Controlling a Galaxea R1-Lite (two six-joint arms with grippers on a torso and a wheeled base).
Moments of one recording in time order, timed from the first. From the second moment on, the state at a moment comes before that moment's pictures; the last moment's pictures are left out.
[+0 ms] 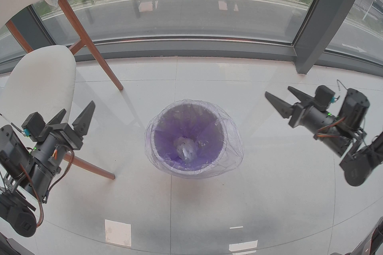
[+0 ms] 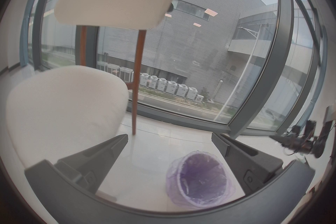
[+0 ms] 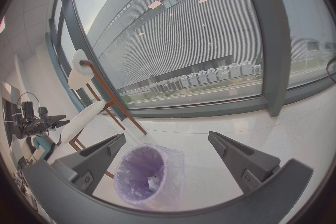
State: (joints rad) left arm -0.30 1.55 -0.19 -1.53 0.16 -0.24; right arm 0.32 1.83 -0.58 -1.33 0.23 0.15
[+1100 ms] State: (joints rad) left arm -0.12 0.29 -0.07 -0.18 0.15 -0.08; right arm 0.04 0.20 -0.09 -0.12 0.17 0.04
